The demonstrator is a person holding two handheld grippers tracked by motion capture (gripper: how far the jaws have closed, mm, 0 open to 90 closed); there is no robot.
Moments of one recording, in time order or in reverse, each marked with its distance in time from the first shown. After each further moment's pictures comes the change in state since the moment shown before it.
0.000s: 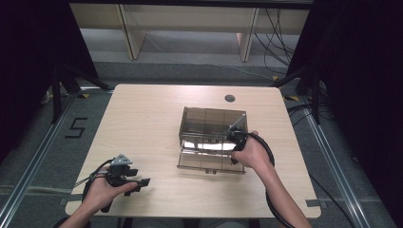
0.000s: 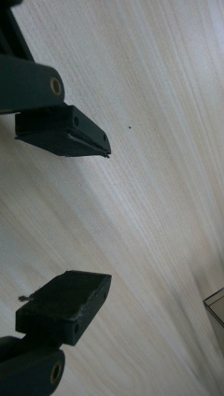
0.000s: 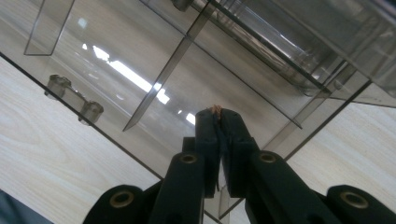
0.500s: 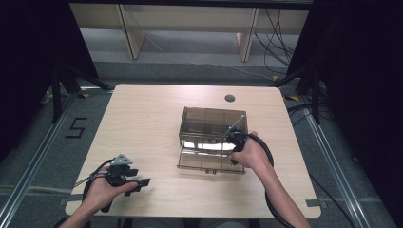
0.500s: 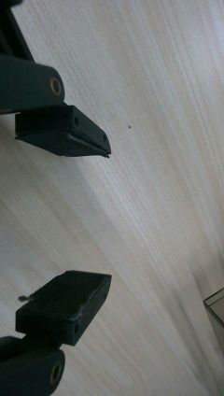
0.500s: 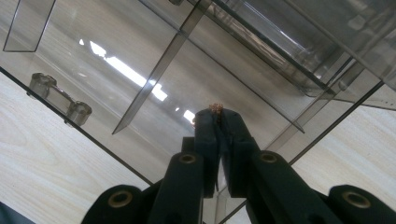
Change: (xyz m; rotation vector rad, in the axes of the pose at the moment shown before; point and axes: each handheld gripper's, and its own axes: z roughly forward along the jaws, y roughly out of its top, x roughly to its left) left arm 0.000 0.000 0.000 0.000 0.002 -0.003; right arm -0.002 0.001 0.006 0.010 -0.018 -0.010
